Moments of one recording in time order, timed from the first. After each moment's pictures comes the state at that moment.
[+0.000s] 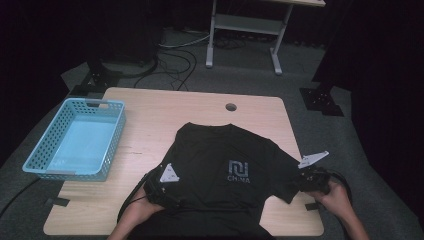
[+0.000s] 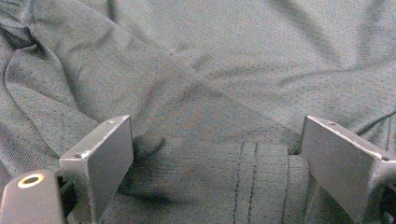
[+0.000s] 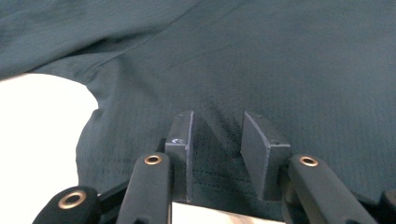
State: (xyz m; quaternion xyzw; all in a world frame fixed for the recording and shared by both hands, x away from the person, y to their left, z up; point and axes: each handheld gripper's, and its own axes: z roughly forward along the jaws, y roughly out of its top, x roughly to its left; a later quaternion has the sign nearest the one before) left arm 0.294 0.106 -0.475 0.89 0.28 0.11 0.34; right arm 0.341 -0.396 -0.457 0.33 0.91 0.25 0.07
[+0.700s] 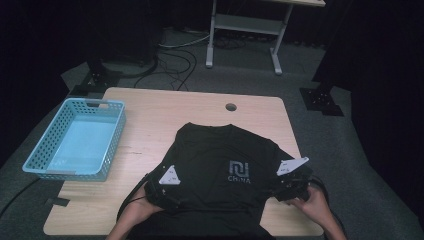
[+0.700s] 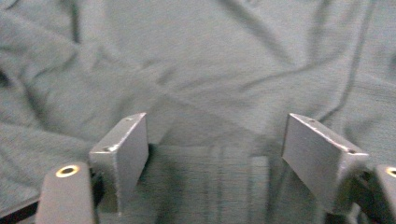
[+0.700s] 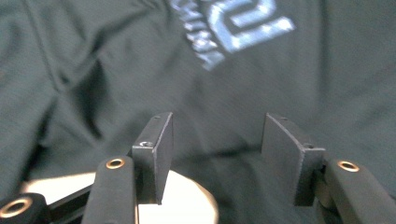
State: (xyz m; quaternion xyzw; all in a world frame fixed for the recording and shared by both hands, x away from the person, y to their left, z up) left arm 0.288 0.103 -0.466 0.91 0.21 0.08 0.36; right arm 0.313 -0.314 -0.445 0.26 0.91 0.31 0.06
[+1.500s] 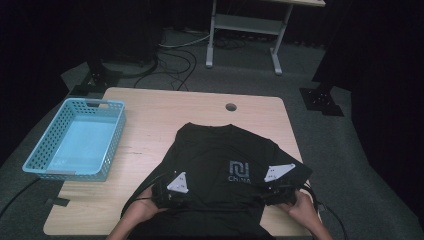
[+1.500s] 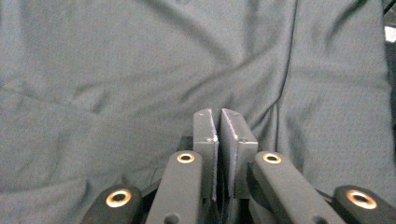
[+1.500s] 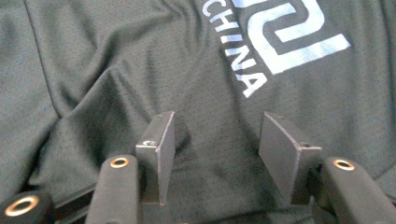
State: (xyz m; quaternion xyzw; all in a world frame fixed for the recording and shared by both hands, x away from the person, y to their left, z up) left arm 0.286 0.082 -0.461 0.94 0.12 0.05 0.33; right arm 0.309 -0.290 -0.467 0.23 0.92 0.31 0.07
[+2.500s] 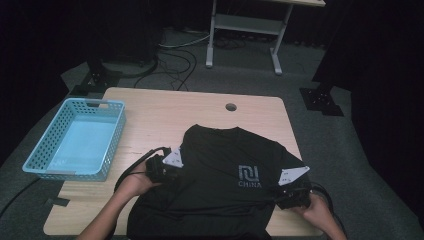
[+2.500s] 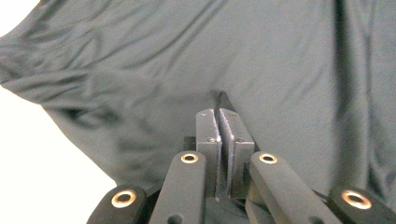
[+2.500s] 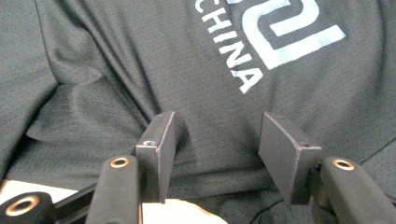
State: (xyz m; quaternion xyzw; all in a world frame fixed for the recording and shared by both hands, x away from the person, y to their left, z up) left arm 0.334 0.108 -0.412 0.94 0.12 0.10 0.30; right arm 0.302 -0.328 -0.466 0.23 0.92 0.31 0.06
